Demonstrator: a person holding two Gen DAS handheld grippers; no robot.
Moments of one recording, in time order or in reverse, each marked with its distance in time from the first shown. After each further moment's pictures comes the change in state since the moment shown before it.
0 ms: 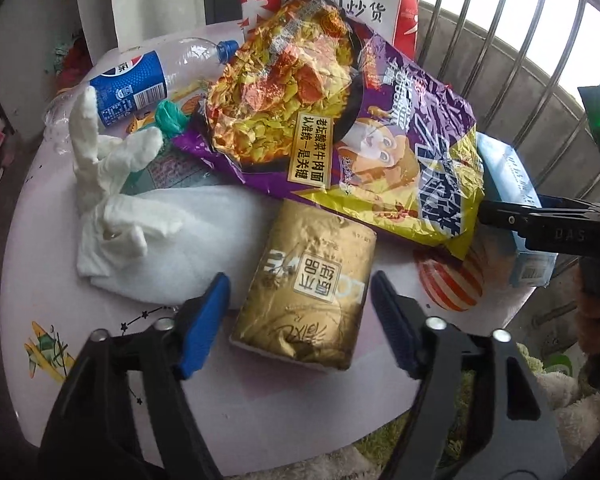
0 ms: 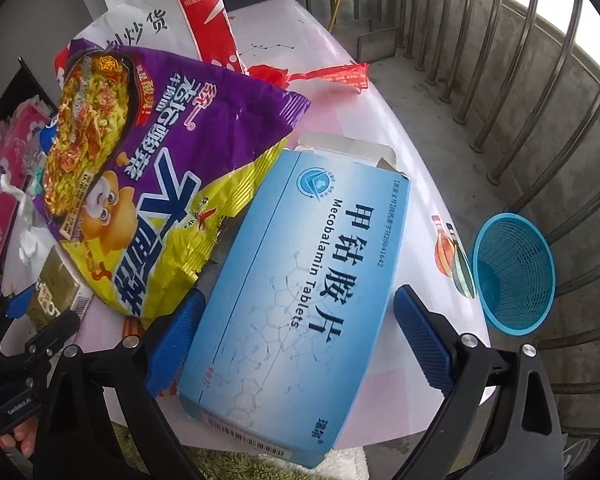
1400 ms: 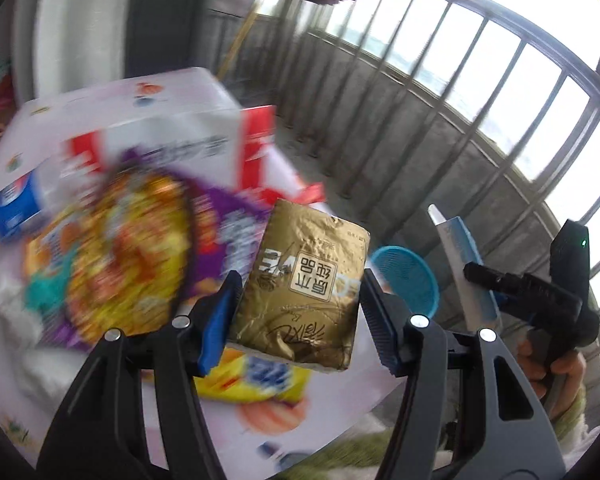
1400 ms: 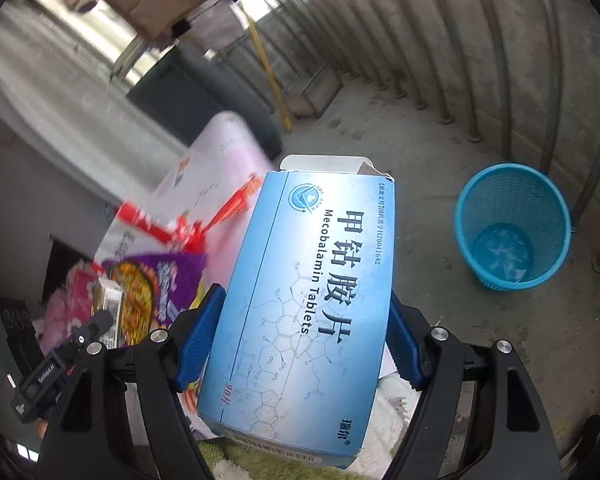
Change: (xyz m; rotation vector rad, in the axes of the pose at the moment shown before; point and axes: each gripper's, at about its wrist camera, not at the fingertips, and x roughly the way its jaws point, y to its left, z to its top) left arm -0.026 -0.095 0.117 0.040 -0.109 -0.338; right arm -0.075 -0.182 -0.008 0.521 -0.248 0.272
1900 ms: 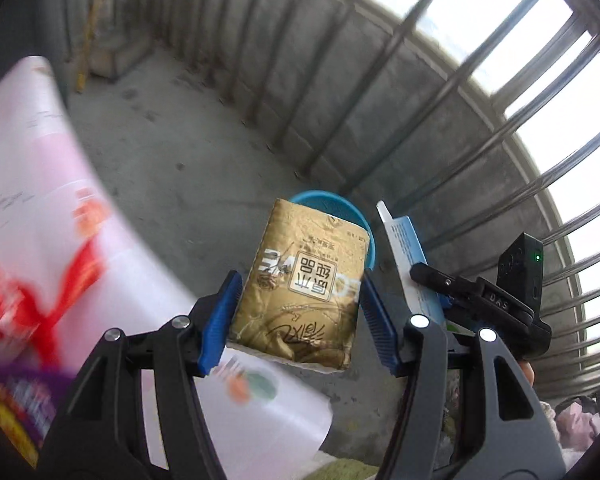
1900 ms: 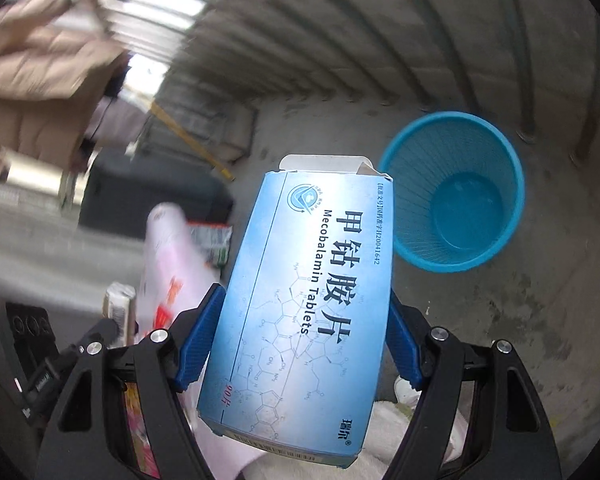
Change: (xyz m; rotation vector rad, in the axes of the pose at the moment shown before) left arm 0.202 -0.149 0.090 0.210 0.402 -0.193; right arm 0.013 -0.173 0.029 0.501 -0.045 0.018
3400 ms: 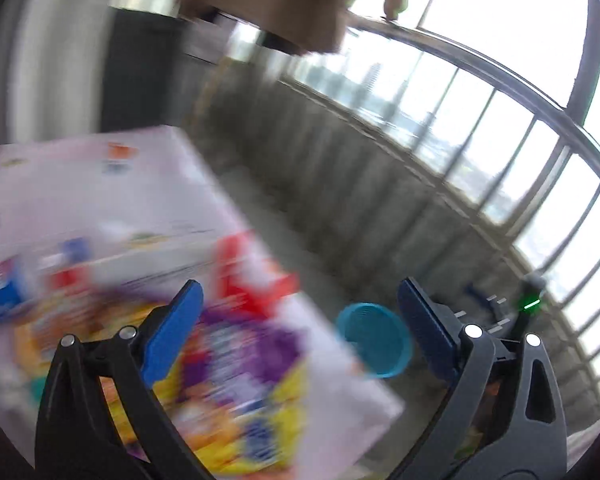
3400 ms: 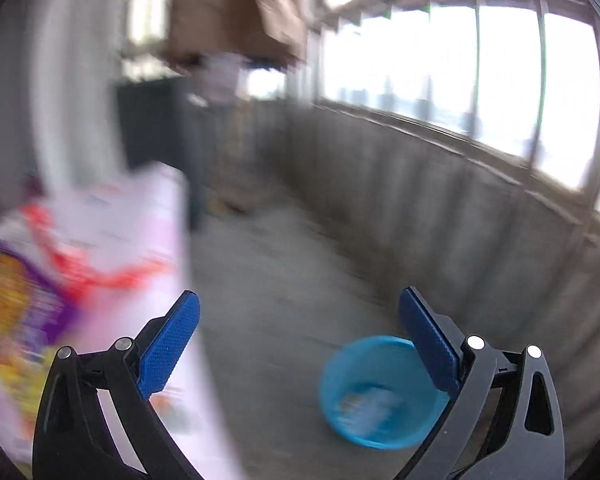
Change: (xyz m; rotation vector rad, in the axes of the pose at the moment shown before) left arm -0.228 0.122 -0.190 -0.183 -0.608 0.167; right arm 0.007 0.200 -0.119 -0.976 -0.435 -0.225
